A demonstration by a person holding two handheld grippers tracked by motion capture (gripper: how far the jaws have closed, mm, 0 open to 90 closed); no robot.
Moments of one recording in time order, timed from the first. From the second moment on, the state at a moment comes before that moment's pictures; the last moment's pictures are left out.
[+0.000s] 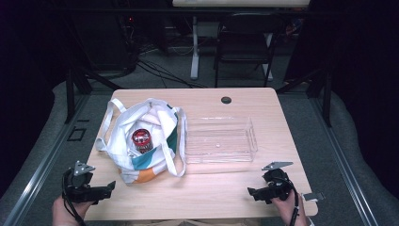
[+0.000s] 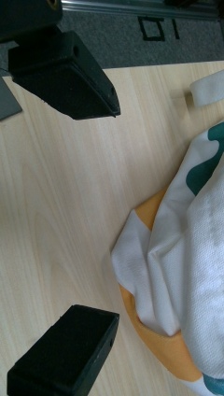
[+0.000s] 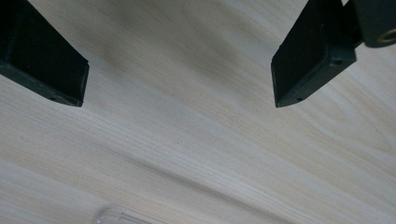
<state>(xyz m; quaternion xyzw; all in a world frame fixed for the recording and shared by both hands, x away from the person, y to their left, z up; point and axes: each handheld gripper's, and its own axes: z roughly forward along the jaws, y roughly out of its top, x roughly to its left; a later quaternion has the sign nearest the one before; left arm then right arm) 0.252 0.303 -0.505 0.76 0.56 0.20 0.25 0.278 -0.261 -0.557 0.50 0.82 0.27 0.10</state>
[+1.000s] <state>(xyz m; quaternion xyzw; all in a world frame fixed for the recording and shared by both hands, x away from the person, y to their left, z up) 0.261 0.301 -0.498 0.76 0.54 0.20 0.29 0.279 -0.260 -0.557 0.50 0.82 0.27 0.10</state>
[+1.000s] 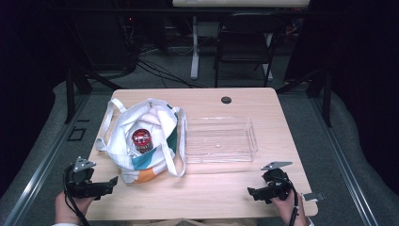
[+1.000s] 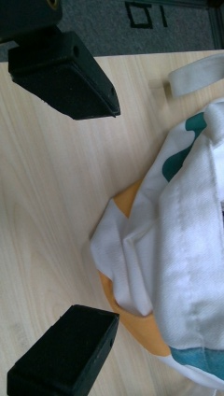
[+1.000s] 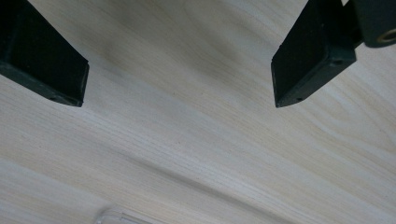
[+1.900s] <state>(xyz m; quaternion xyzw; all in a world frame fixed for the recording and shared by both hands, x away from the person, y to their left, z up) 0.302 0.283 -0.459 0.76 0.51 0.23 0.33 0.282 -0.258 -0.558 0.50 0.82 0.27 0.10</state>
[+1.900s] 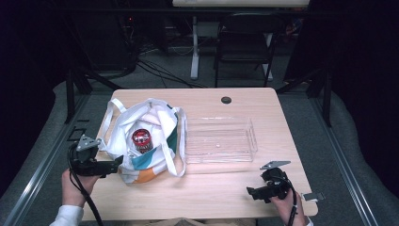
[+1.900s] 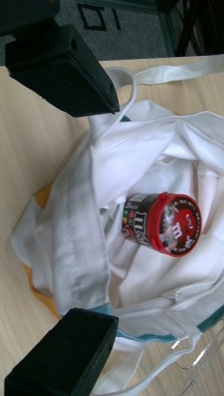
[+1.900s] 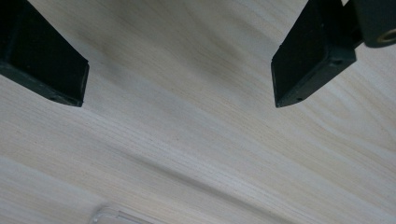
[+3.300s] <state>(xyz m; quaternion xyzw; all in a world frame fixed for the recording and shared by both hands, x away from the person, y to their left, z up) 0.391 0.245 -0.453 0.80 0.48 0.18 0.31 0.283 -0.257 -0.558 0.49 0.82 0.26 0.10</state>
